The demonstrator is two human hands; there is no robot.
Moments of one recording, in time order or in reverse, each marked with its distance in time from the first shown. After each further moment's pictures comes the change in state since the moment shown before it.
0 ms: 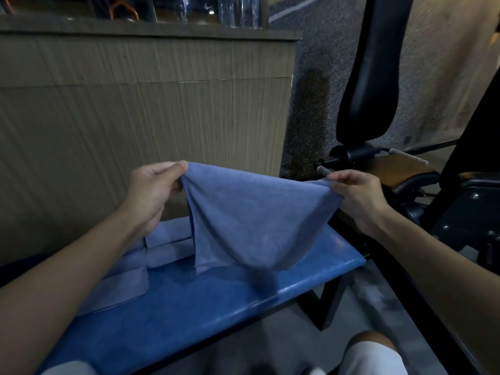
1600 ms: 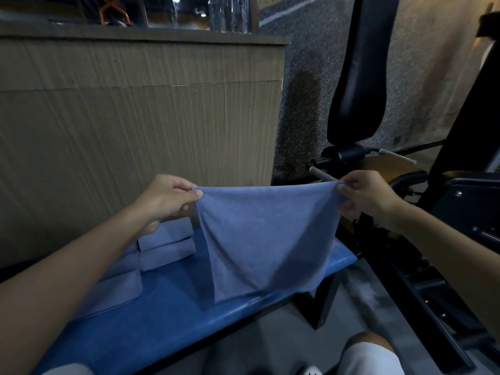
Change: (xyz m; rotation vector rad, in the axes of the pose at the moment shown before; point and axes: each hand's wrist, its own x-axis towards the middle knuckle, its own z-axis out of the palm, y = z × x) left_hand 0.005 -0.010 0.010 0.464 -0.181 -0.147; right_hand -0.002 -0.016 -0.041 -0.548 -0.134 -0.125
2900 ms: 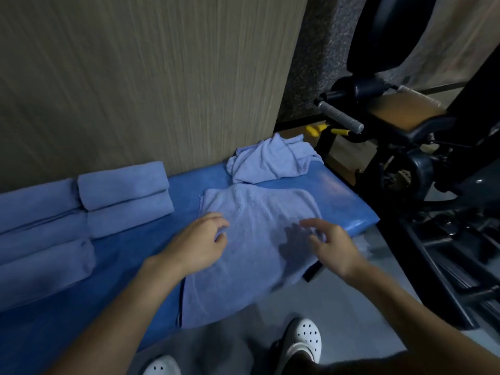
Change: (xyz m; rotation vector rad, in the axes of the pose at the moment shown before) left_hand 0.030 -0.193 0.137 0.517 -0.421 0.182; right_hand -0.032 0.153 0.179 -0.203 -0.221 0.208
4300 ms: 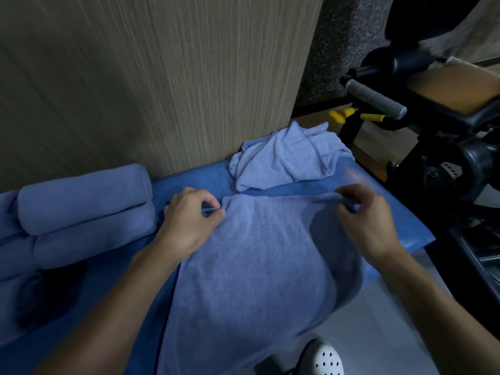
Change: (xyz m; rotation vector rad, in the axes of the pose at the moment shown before) left_hand 0.090 -0.034 0.003 -0.134 0.307 -0.247; right_hand 0.108 0.014 0.002 0.027 0.372 -0.032
